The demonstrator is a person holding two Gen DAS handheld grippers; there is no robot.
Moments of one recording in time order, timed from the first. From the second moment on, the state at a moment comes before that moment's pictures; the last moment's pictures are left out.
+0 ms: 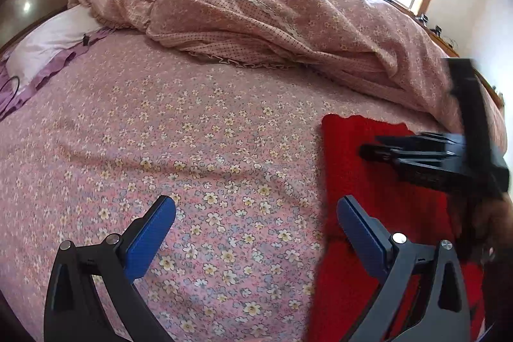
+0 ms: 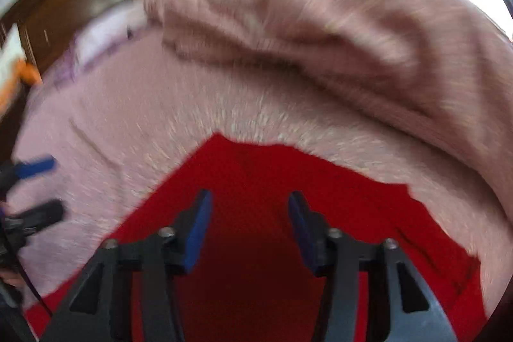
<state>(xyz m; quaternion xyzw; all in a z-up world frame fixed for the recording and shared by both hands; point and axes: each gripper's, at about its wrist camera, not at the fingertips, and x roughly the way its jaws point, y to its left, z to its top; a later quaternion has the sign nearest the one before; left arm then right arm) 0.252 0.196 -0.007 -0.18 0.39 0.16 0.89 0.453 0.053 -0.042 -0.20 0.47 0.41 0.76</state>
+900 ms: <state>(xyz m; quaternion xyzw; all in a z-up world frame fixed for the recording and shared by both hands) 0.252 0.208 -0.011 -0.21 0.40 0.16 0.88 0.453 0.065 -0.022 -0.21 0.41 0.42 0.78</state>
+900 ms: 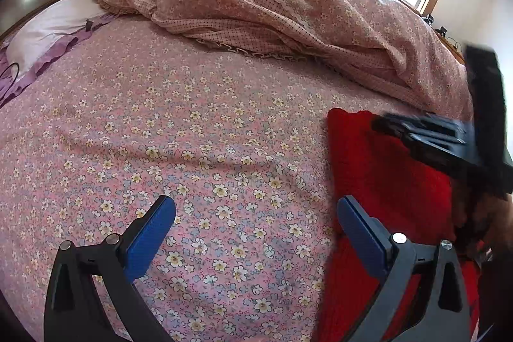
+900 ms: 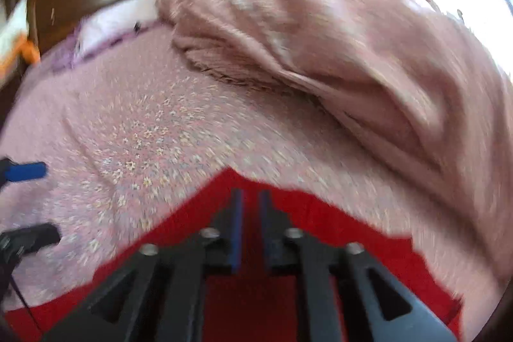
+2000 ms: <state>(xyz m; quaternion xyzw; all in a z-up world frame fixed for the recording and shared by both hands) 0.258 0.197 -0.016 -0.21 0.40 0.15 0.88 0.422 -0.057 0.005 -0.19 0.38 0.32 0.85</state>
